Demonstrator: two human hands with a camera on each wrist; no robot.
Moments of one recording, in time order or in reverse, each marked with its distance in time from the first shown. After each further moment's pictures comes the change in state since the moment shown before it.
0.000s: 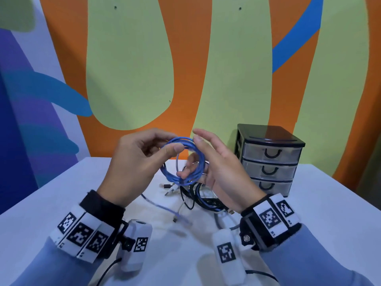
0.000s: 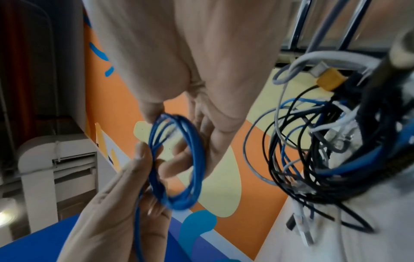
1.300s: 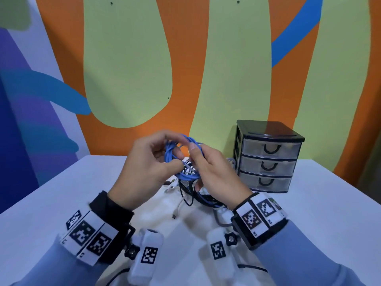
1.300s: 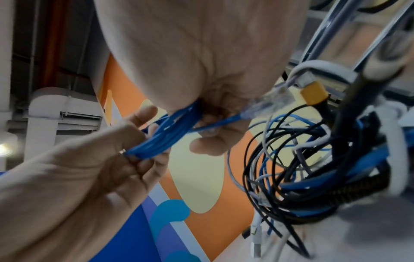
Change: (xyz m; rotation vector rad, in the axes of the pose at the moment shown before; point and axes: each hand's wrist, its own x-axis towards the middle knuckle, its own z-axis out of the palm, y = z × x) left_hand -0.007 0.003 0.020 -0.045 -0.093 -0.166; right_hand 0.010 0.023 -0.010 -0.694 0.090 -0.158
